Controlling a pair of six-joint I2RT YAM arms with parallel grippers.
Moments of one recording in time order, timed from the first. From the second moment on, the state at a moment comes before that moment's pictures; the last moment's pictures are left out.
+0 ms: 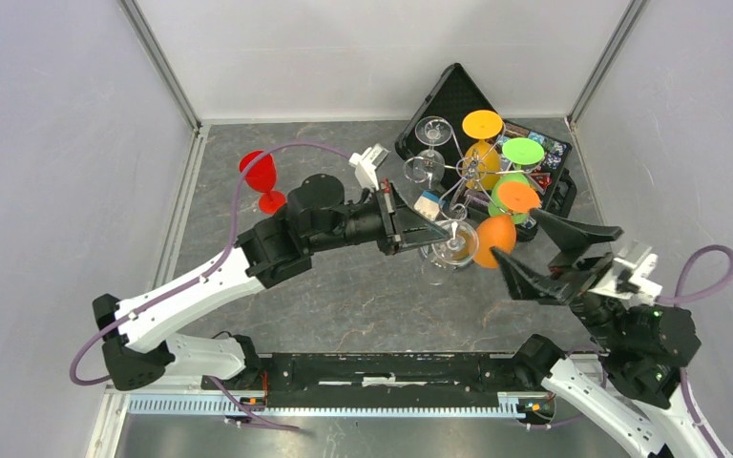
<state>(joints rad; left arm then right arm) -1.05 1.24 1.33 -0.17 0.25 -1.23 0.76 0.21 0.79 -0.11 0.07 0.02</state>
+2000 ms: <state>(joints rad) -0.99 0.95 1.22 -0.21 0.20 -1.23 0.79 0.79 0.75 0.54 -0.63 0.18</state>
